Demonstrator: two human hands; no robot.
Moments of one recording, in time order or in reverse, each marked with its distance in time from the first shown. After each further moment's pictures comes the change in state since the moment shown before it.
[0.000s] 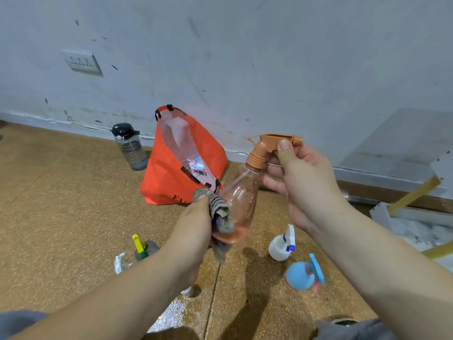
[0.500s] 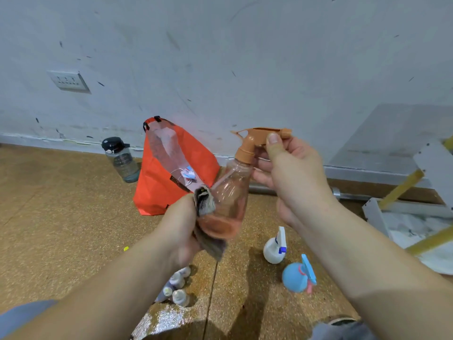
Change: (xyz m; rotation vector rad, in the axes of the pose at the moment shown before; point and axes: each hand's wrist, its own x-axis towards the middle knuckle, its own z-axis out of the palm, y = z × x) left_hand 0.016 0.022 0.024 -0.158 -0.200 -0.135; right_hand 0.004 -0.020 -0.014 0.060 0.032 -0.069
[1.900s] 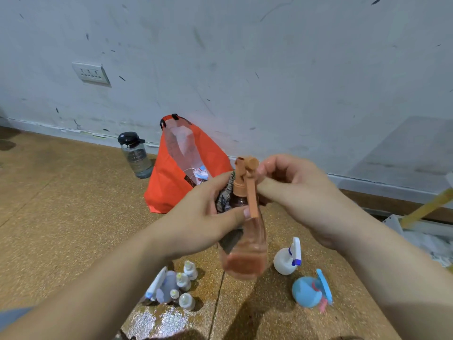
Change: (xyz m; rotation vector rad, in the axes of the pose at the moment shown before) left_hand -0.010 0.027 -0.031 0.570 -0.315 0.601; right_hand -0.005 0.003 0.002 -0.513 -0.500 -0.088
